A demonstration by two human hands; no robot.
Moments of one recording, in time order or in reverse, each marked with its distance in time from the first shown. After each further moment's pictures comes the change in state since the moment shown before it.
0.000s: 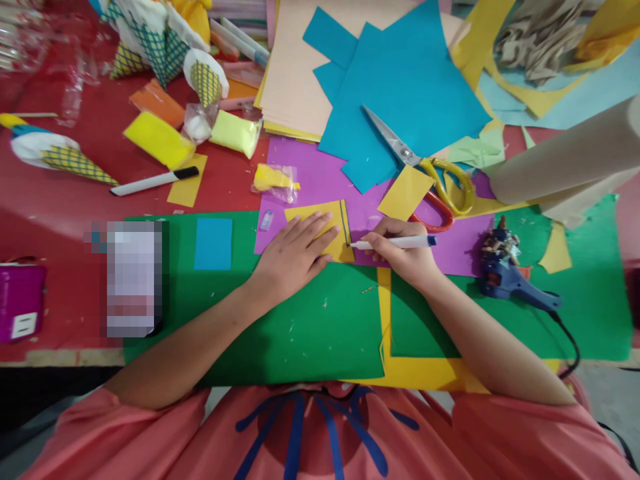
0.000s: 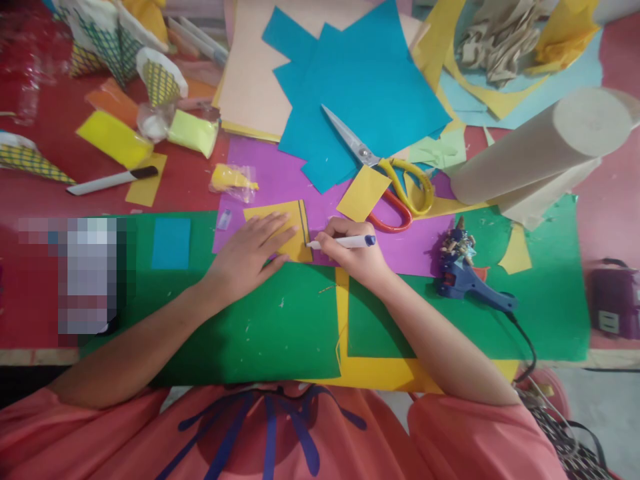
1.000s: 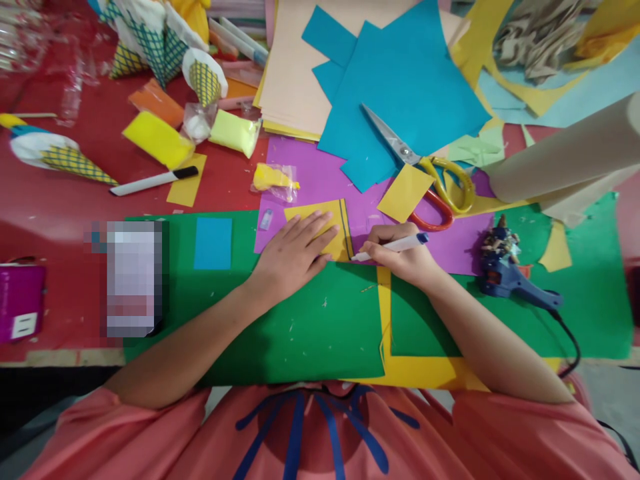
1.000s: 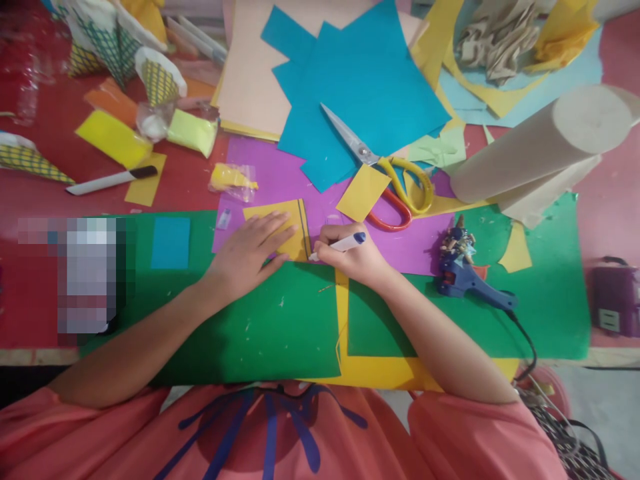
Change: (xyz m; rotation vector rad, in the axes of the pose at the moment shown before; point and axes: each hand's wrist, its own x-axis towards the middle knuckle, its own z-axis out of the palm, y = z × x) left_hand 0.001 0.002 -0.002 0.087 -0.015 0.004; right_hand 0.002 -0.005 -0.002 -0.081 -0.185 -0.060
